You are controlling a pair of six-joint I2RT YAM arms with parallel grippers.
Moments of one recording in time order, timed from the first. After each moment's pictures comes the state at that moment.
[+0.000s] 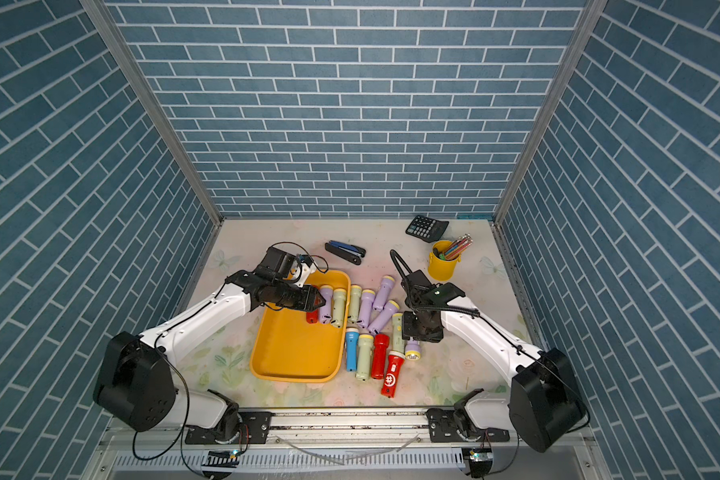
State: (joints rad) left arm -0.45 1.44 1.04 -0.62 0.38 -0.27; right arm 0.59 1.32 0.94 -1.01 -0.09 0.58
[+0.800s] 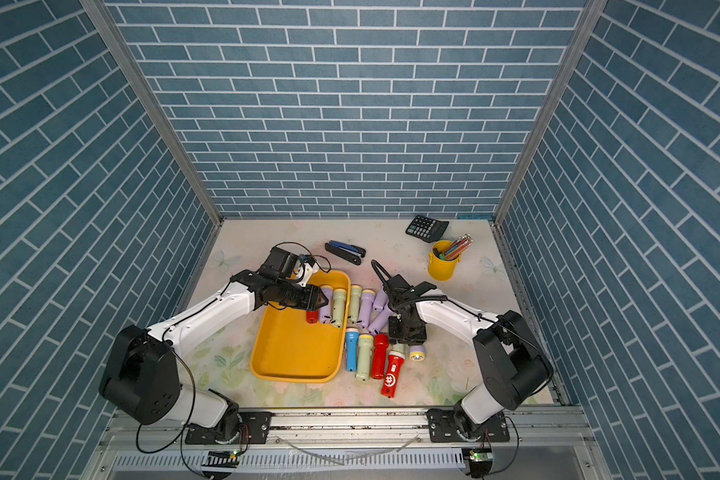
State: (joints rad) left arm -0.46 1.48 1.04 -0.58 0.39 -0.28; right arm 0.66 1.56 0.95 -0.90 -0.13 0.60
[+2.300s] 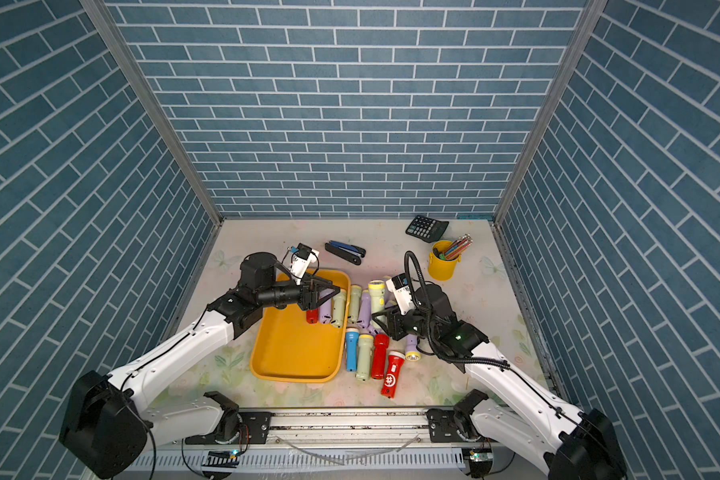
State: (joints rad) left arm -0.51 1.20 0.82 0.02 0.71 -0.32; right arm 0.67 0.94 0.62 -0.17 -0.45 0.30
